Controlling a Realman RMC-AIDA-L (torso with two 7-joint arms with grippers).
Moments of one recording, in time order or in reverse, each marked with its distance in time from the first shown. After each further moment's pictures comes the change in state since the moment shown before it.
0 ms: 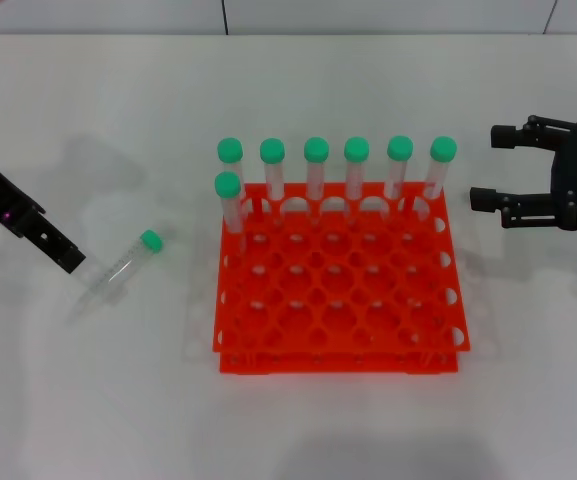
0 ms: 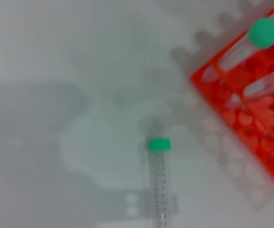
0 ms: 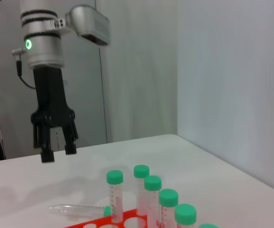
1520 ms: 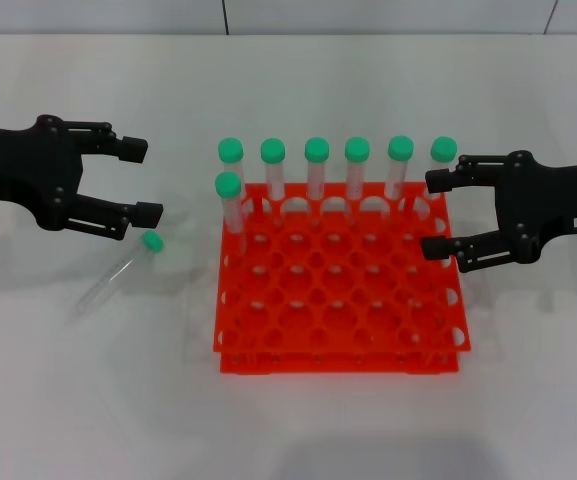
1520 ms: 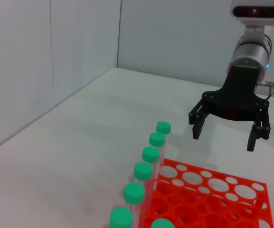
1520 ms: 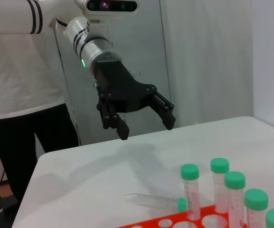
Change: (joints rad) left arm 0.208 0.033 -0.271 -0.358 -0.648 -0.156 1.003; right arm 0.124 -0.020 -0.110 0.106 -0.040 -0.064 0.049
